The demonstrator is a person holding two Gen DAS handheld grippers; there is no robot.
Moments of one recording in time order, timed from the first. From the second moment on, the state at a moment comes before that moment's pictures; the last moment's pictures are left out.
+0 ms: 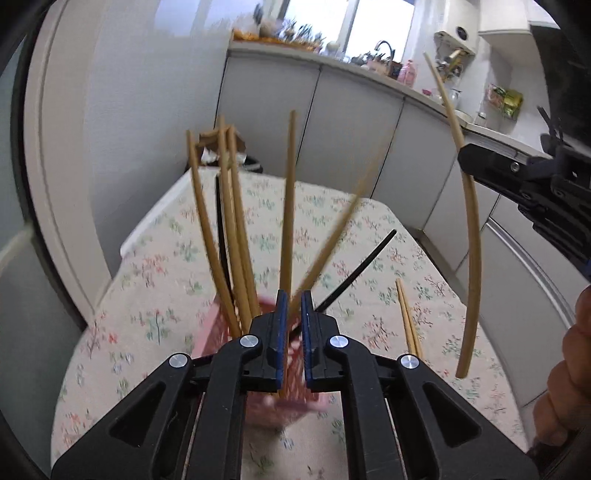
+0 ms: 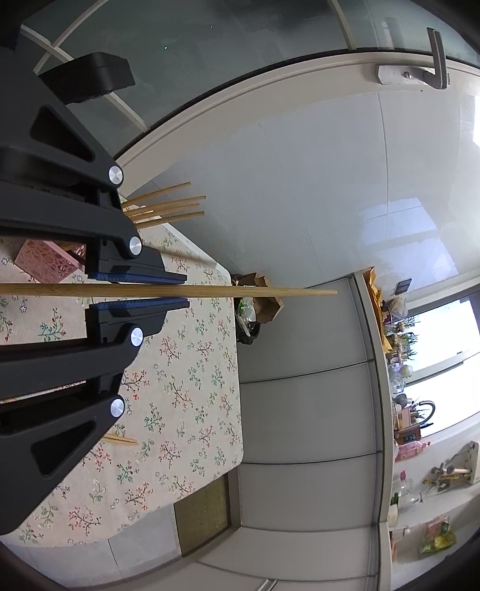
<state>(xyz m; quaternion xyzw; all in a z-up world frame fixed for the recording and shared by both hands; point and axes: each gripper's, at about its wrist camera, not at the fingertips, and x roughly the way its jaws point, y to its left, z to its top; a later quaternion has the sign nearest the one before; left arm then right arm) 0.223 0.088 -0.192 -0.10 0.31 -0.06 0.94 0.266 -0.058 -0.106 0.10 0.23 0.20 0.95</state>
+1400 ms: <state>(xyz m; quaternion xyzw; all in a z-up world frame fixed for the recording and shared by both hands) 0.203 0.157 -0.139 -0.10 0.38 0.05 0.92 0.259 0.024 -0.165 0.11 0.24 0.22 0.94</state>
